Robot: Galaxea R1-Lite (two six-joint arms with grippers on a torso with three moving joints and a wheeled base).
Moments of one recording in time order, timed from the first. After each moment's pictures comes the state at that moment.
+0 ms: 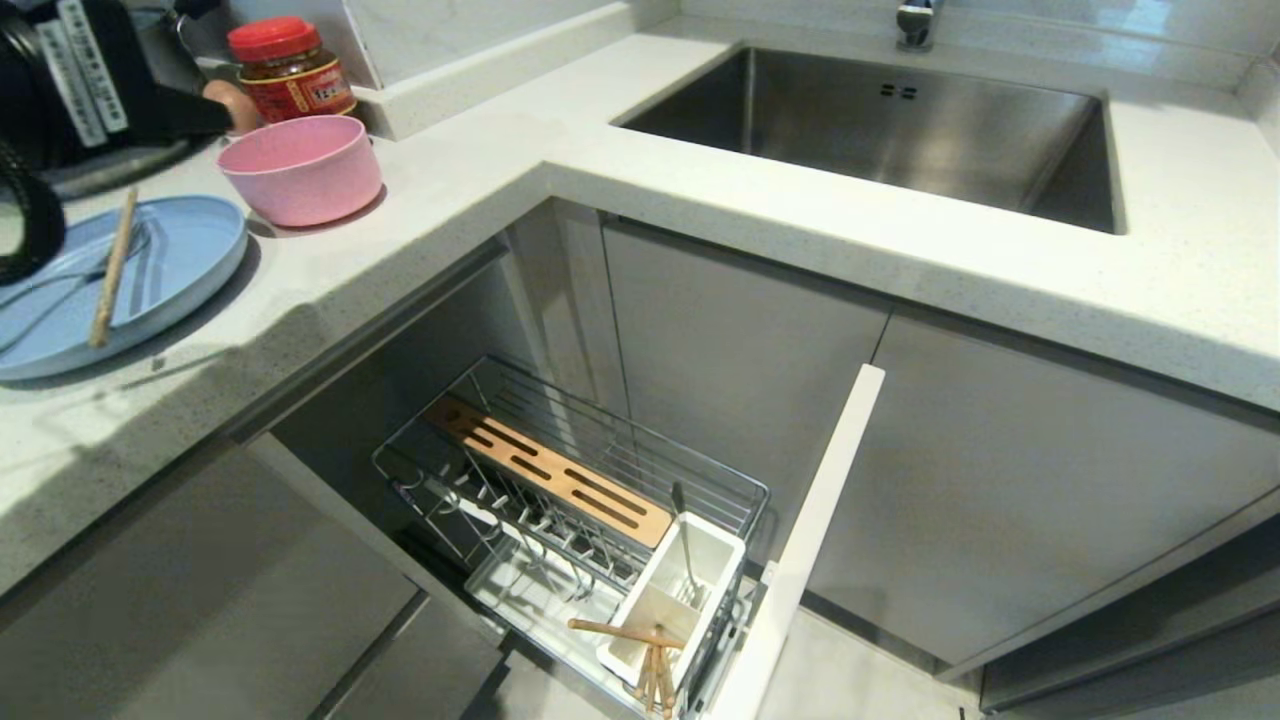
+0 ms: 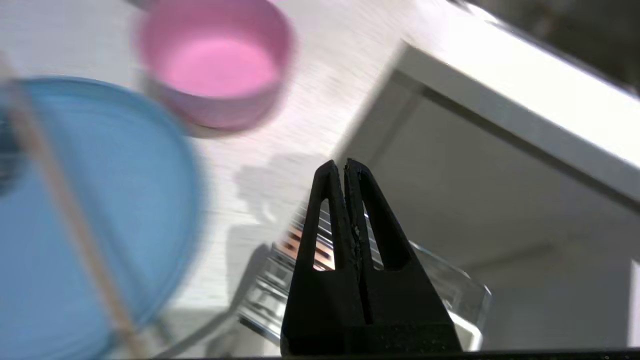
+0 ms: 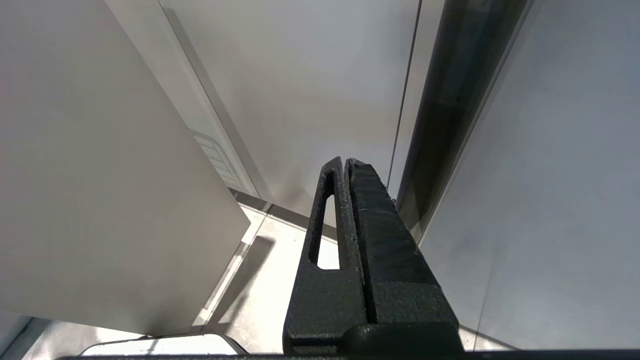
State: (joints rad) left arm -0.47 1.28 -1.54 0.38 0.39 -0.14; right arm -0.01 0.00 0.00 -0.01 -0.05 0.10
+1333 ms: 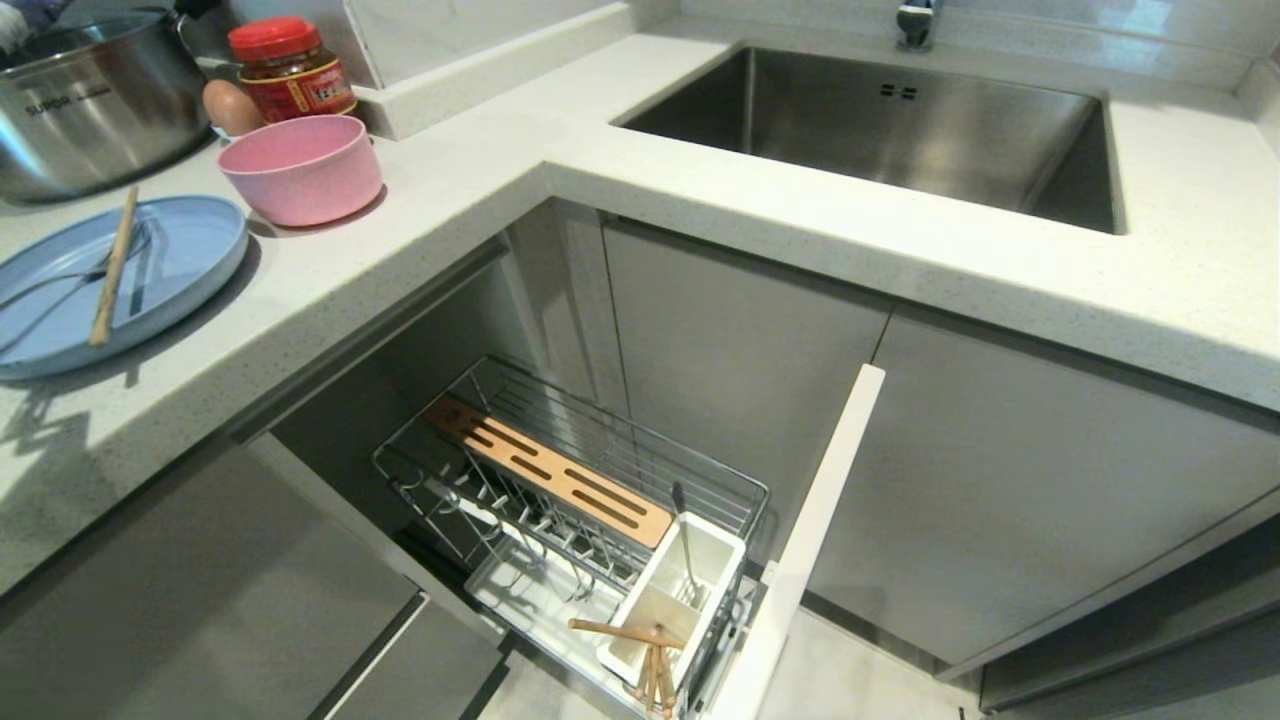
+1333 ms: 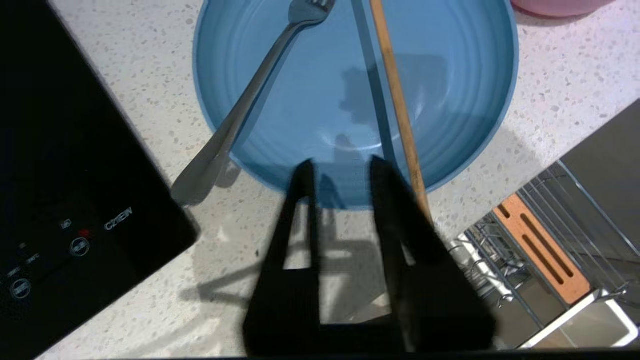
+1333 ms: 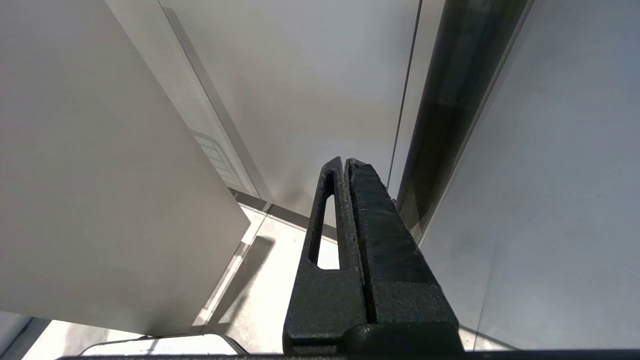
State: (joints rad) left arm -0.03 1.29 -1.81 0.98 0.40 -0.21; right arm -0.01 0.00 0.00 -0.01 -0.05 0.10
